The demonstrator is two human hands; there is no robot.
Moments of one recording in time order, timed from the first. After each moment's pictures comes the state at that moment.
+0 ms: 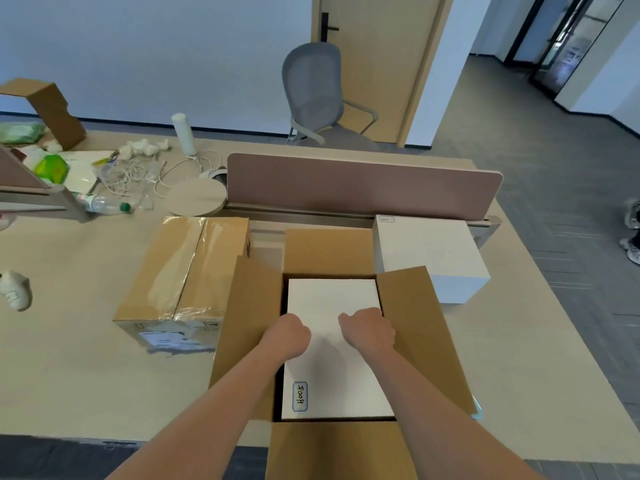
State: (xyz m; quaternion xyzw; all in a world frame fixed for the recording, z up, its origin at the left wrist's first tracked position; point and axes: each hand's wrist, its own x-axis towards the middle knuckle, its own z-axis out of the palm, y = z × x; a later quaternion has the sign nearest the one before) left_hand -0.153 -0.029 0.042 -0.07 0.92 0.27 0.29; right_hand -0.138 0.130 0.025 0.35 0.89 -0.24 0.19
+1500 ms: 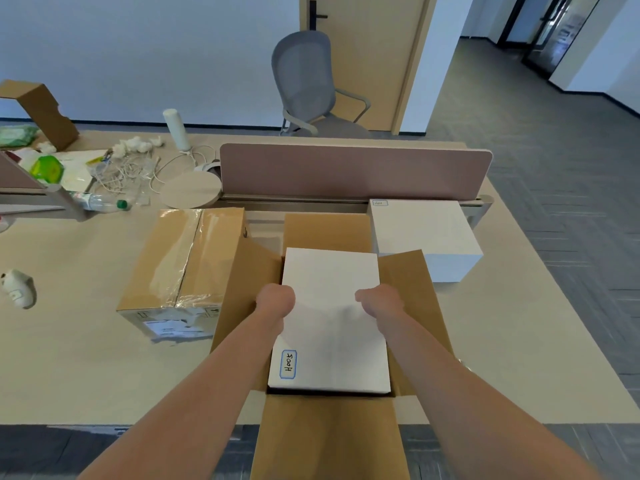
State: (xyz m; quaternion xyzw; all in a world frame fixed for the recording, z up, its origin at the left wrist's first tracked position) left_hand -0.158 -0.028 0.076 -0.30 0.74 0.53 0.27; right_hand -0.129 0.160 0.054 0.37 0.82 -0.40 0.19
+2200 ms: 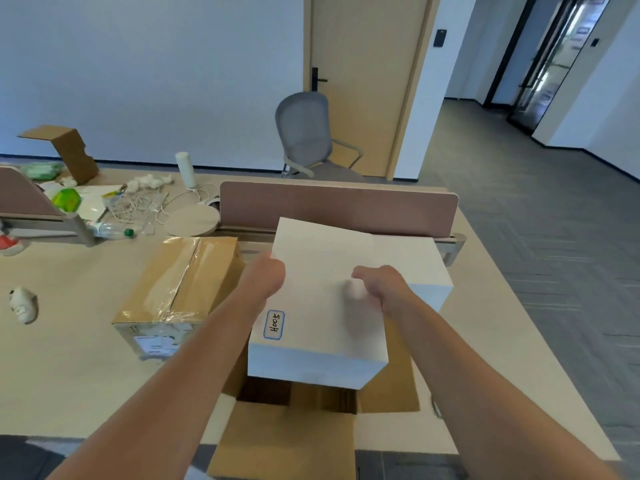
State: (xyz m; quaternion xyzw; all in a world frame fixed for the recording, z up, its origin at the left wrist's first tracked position) left_hand -0.139 -0.004 0.188 -0.08 0.87 0.48 0.10; right_hand -0.104 0.204 0.172 0.30 0.79 -0.53 0.10
